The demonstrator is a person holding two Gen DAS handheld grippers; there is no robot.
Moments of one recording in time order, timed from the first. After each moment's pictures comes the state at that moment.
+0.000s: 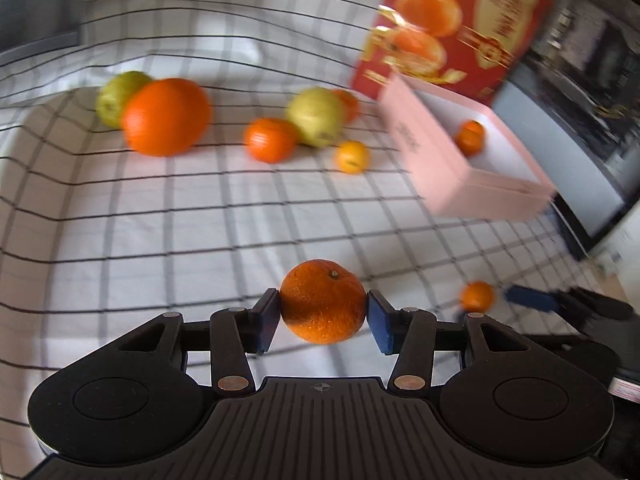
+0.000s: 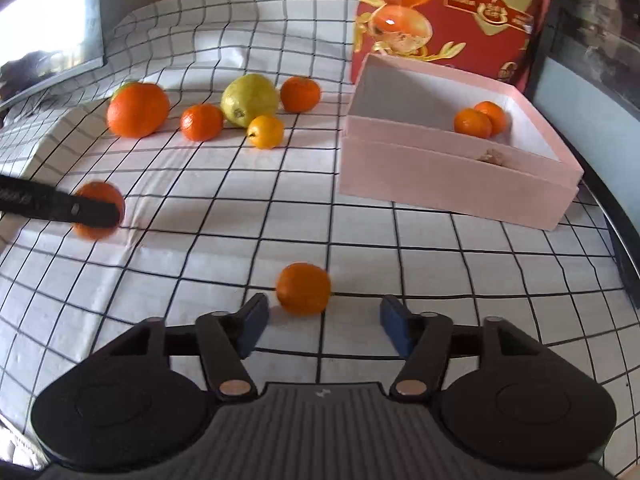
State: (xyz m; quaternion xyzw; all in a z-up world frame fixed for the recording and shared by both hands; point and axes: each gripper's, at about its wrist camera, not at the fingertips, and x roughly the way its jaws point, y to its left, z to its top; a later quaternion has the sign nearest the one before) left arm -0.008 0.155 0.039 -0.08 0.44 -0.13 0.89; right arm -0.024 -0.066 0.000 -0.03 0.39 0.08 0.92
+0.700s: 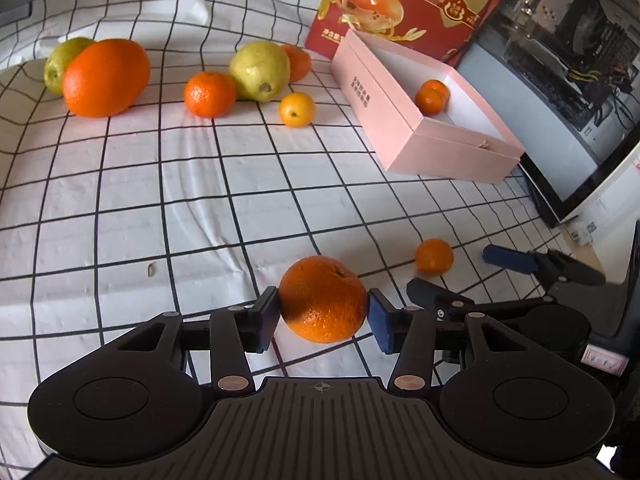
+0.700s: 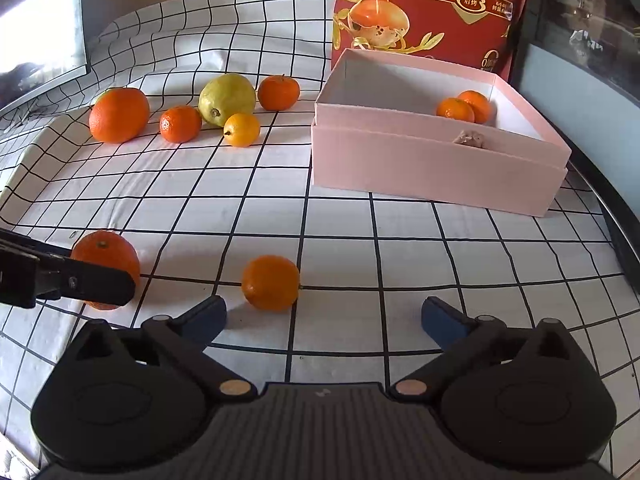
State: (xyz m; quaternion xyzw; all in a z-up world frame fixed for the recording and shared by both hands) left arm -0.014 0.128 0.021 -0.08 0.46 -0.17 0.86; right arm -0.023 -0.079 -0.013 -0.02 0.38 0.08 0.92
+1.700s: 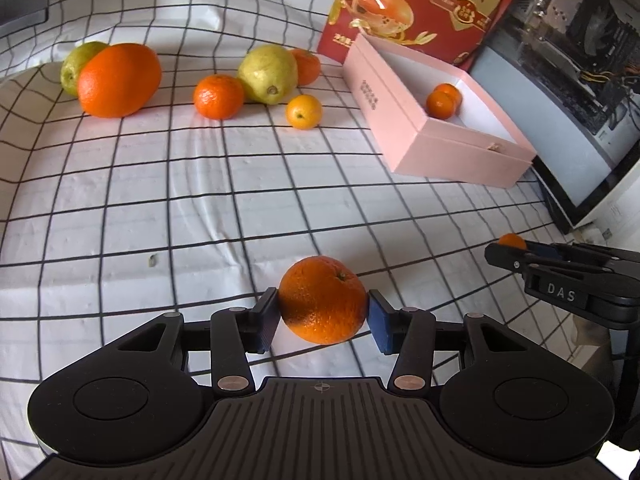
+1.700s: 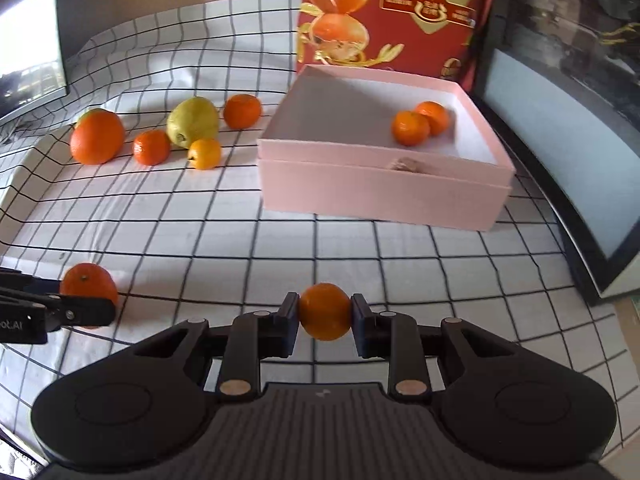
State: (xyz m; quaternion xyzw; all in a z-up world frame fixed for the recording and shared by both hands) left arm -0.021 0.117 0.026 -0.08 0.46 -0.15 0.87; right arm -0.026 -0.115 0.016 -0.01 0.39 0.05 0.92
